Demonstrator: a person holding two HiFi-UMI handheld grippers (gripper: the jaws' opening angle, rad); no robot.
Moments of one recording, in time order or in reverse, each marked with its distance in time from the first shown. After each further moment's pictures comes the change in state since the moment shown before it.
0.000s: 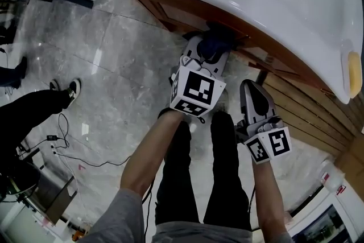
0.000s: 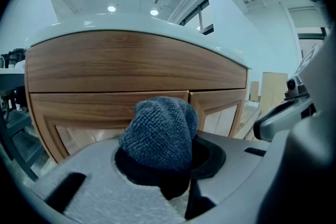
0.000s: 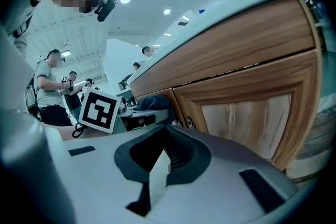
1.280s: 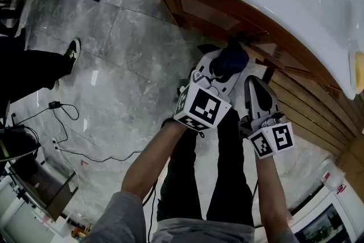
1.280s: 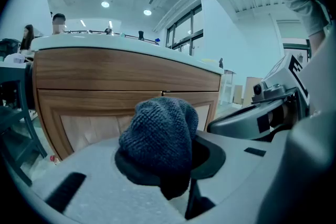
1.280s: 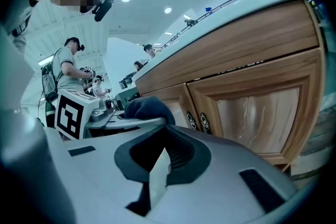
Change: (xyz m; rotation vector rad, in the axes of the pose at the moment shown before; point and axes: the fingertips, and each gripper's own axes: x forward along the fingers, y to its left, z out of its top) left arm -0.056 -0.037 -0.011 0.008 -0.020 -0.155; right arm 0.011 0.032 -0.010 -0.008 0.011 0.007
